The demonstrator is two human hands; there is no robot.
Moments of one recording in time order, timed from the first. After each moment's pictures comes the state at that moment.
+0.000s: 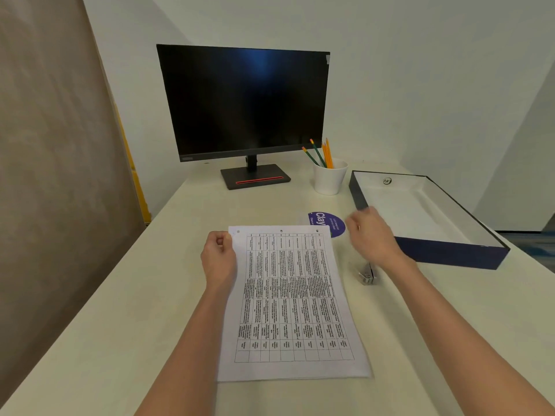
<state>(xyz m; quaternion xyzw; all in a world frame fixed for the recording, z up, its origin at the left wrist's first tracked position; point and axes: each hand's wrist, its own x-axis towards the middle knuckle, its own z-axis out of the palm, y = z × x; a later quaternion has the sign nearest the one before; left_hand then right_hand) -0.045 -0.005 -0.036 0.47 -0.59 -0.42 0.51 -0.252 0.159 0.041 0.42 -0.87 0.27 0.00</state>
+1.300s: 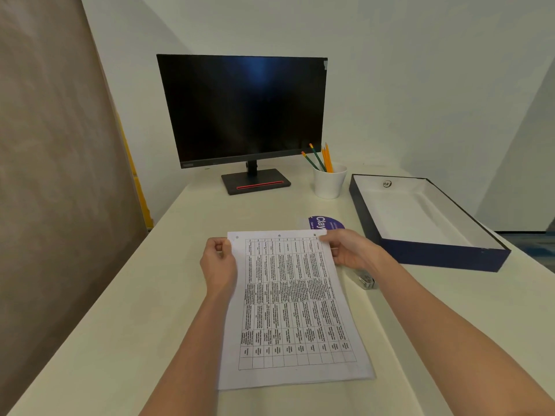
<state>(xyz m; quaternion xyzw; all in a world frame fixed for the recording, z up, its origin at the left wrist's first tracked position) -0.044 -0.002 -0.032 0.49 -0.58 -0.41 0.51 -0.269 0.113 0.013 0.23 -0.64 0.54 -0.50</state>
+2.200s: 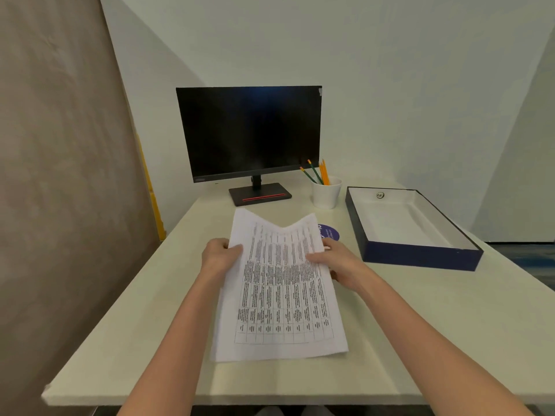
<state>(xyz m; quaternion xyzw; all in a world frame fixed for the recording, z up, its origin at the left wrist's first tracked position) -0.002 0.035 0.042 0.51 -0.66 -0.45 0.32 -0.200 0.175 0.040 0.33 -0.68 0.52 -0.40</state>
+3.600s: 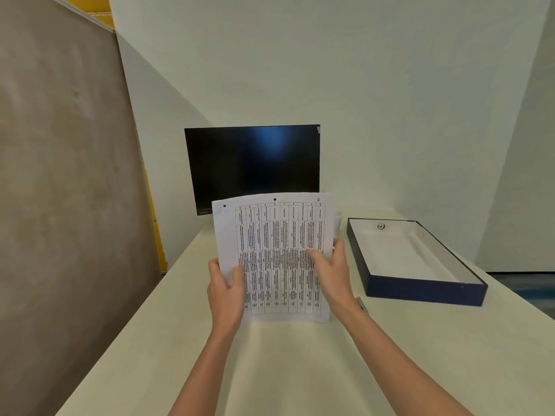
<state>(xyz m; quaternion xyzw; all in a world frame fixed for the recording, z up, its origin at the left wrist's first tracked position) -0.008 0.091 0.056 0.39 -0.60 -0.42 0.55 -0.157 0.172 0.080 0.35 -0.60 0.70 -0.14</state>
